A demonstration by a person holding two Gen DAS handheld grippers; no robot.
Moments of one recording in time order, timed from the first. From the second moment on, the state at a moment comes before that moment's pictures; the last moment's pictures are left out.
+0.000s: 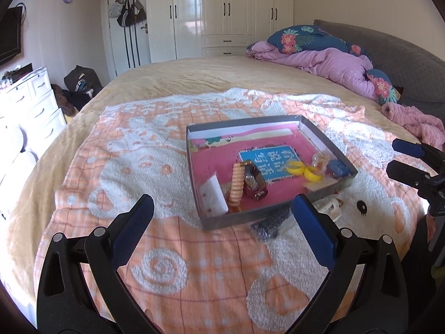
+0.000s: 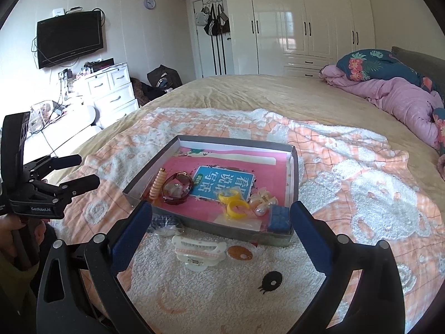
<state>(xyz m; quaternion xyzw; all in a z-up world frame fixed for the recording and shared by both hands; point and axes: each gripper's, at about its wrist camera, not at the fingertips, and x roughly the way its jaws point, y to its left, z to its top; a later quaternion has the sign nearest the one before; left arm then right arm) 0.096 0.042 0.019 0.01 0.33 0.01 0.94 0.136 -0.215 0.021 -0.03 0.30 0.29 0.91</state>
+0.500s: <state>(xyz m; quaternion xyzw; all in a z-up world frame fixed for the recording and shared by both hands) 0.089 0.036 -0.003 0.02 0.36 0.00 0.93 0.122 -0.202 -0.012 -0.05 0.34 0.30 0.89</state>
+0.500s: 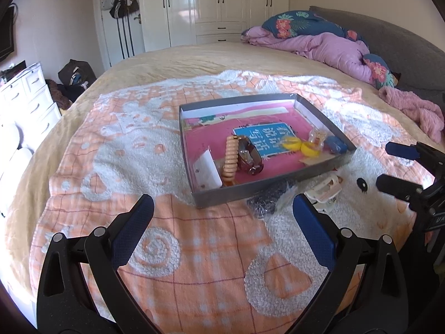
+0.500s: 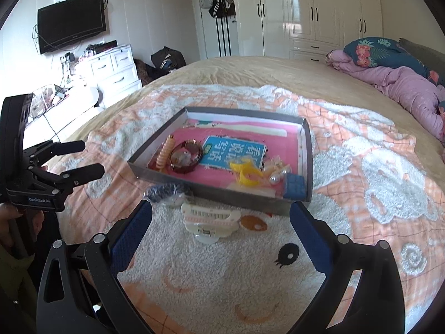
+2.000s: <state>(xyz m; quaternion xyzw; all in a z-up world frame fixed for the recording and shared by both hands) 0.152 0.004 -0.072 -0.05 0.45 -0.10 0.89 0.162 -0.198 -0.073 -0.01 0.42 0.31 0.85</state>
